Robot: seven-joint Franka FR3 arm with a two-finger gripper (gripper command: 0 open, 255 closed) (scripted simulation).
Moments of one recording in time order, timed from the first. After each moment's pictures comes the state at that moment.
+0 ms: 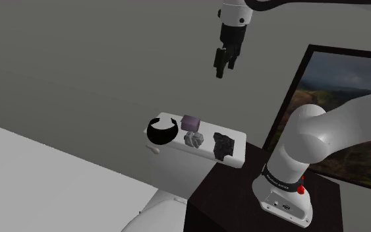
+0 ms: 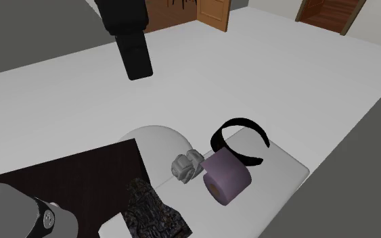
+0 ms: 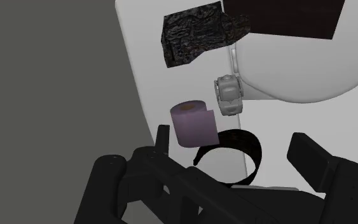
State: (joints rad) arm 0.01 -0.82 0.05 -2.38 -0.11 1.60 0.04
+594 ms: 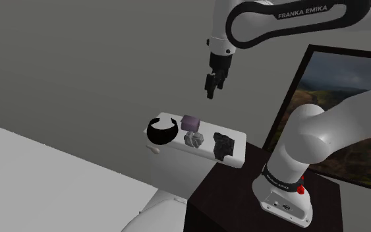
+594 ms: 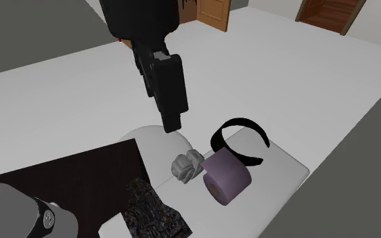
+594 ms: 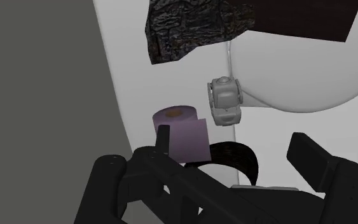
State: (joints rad) arm 0.03 -0.75 0.02 -2.57 -0.10 1.84 0.00
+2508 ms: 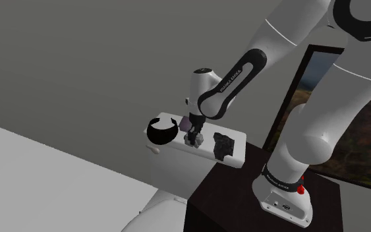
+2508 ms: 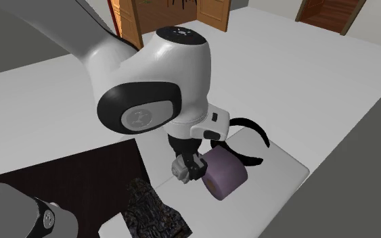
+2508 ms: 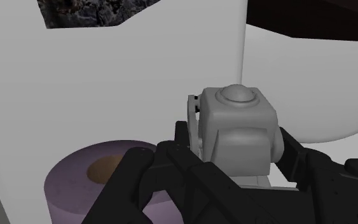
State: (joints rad) arm 0.10 -0.15 -0.02 -2.79 -0.05 2.63 -0.09
